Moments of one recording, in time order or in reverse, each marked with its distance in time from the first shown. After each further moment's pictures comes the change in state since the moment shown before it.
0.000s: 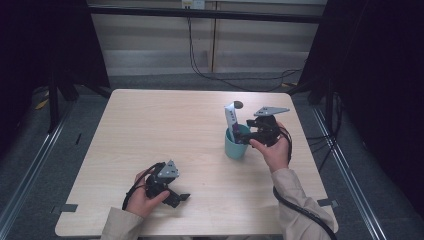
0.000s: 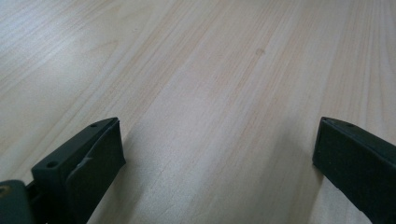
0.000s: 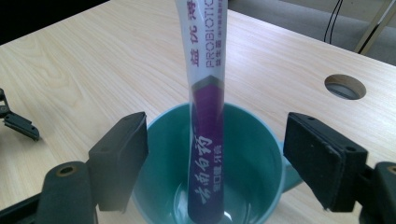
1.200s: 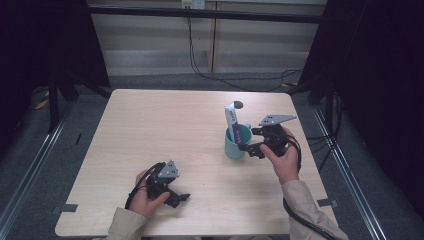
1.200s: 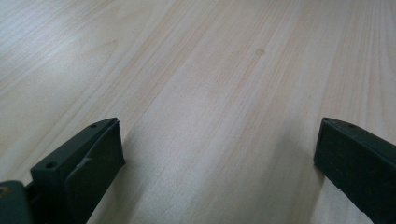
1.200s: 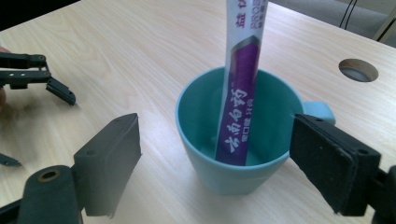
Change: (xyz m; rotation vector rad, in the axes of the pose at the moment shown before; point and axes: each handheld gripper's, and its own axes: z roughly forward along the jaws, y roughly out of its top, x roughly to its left) left arm 0.000 0.000 0.000 0.000 0.004 0.004; right arm 0.018 -0.012 -0.031 0.052 0.045 -0.043
